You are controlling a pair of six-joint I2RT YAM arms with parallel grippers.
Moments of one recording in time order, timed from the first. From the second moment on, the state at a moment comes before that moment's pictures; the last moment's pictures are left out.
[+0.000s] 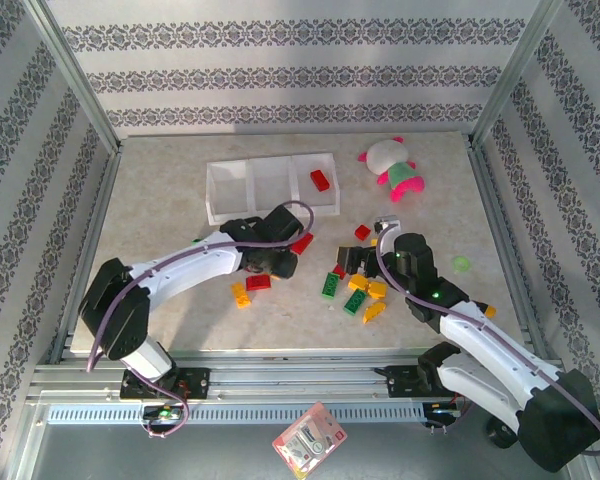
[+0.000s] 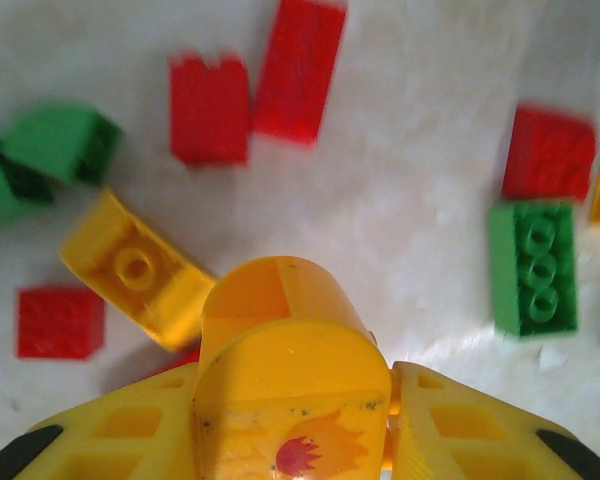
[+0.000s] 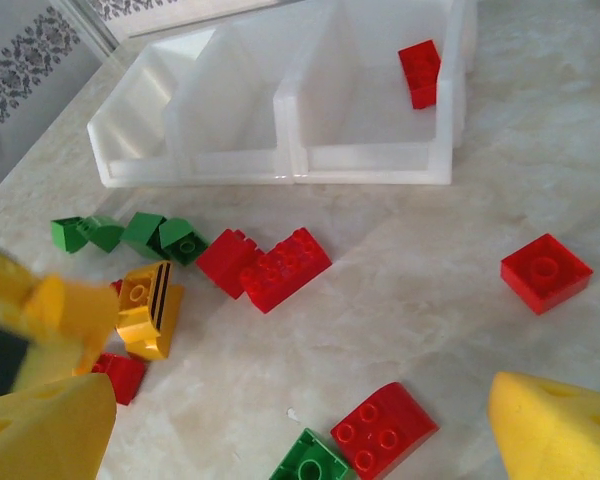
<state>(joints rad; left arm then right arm) -0.74 1.60 1.26 -0.76 -0.10 -0.42 0.49 0.89 0.47 -0.04 -0.13 0.39</state>
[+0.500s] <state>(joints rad) -0.52 1.98 1.70 -0.68 -0.16 -0.30 0.50 0.91 0.47 -0.02 -0.12 0.40</state>
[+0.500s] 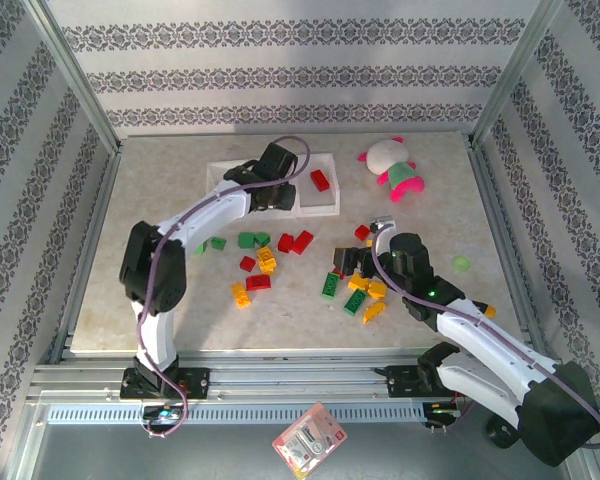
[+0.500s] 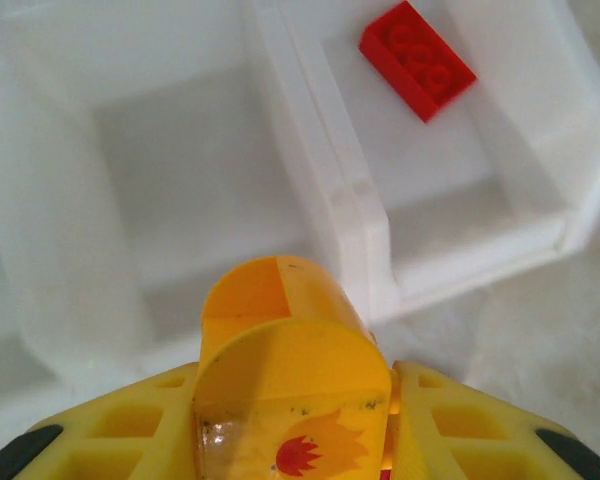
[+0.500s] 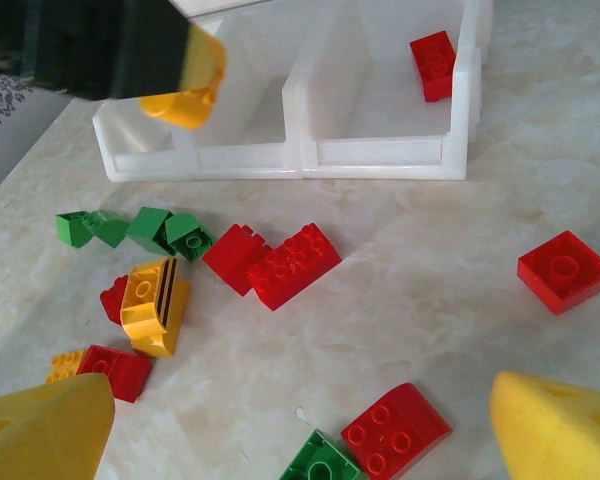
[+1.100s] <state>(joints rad) -0.46 2.13 1.78 -0.60 -0.14 -0.27 0.50 0.89 0.43 -0.04 -0.05 0.45</state>
